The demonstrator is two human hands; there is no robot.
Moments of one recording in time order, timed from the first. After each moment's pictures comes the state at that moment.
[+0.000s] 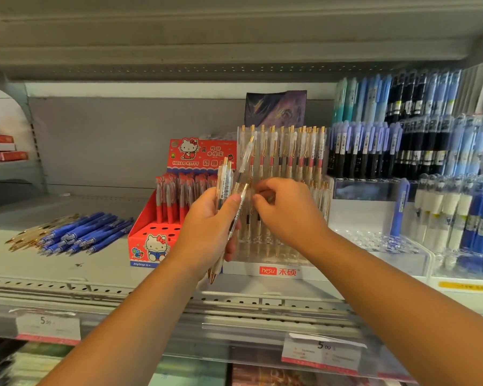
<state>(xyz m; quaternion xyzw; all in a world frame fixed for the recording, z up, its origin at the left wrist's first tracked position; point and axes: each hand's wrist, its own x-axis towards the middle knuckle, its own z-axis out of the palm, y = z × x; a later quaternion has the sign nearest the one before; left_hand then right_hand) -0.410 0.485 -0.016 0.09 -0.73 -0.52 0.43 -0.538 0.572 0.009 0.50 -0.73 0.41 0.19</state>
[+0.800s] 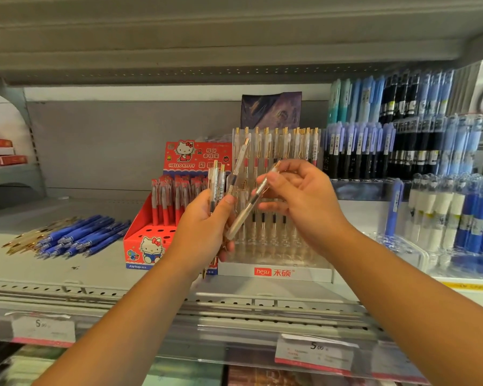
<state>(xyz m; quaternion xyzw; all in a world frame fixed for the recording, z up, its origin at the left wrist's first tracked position) -0.415 0.483 -0.018 0.12 -0.73 -0.52 0.42 -0.540 0.601 0.021 0.46 -0.46 0.75 -0.13</state>
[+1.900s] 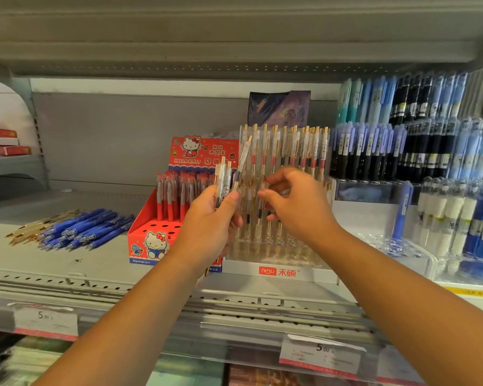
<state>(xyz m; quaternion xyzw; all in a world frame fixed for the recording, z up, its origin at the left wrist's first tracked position) -0.416 0.482 -0.016 0.10 -0.71 -0.56 0.42 -0.553 0.573 0.010 0.48 -0.68 0.54 0.11</state>
